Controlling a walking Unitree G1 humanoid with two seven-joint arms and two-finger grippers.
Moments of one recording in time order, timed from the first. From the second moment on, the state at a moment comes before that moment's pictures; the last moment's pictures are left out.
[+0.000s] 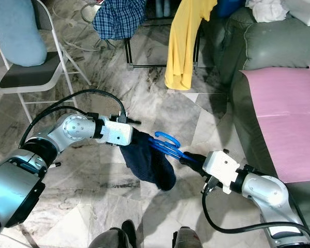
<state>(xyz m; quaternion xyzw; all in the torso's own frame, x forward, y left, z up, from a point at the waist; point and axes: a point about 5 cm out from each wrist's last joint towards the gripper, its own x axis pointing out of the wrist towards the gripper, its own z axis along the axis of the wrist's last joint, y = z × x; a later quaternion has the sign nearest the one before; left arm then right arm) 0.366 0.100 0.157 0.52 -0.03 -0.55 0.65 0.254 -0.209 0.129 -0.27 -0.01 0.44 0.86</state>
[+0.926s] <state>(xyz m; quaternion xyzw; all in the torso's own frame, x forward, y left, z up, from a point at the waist) 0.365 0.102 0.151 0.50 0.01 -0.57 0.65 0.255 -0.207 0.125 -0.27 -0.01 0.44 0.86</state>
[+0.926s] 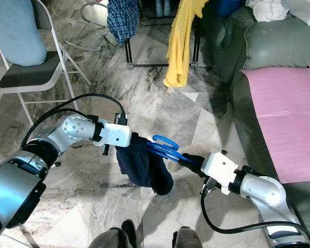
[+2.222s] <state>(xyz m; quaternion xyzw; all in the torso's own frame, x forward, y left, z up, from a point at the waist) 0.367 0.161 0.127 0.38 0.07 -0.42 0.82 0.280 -0.259 0.179 -0.32 -0.09 0.13 0.93</state>
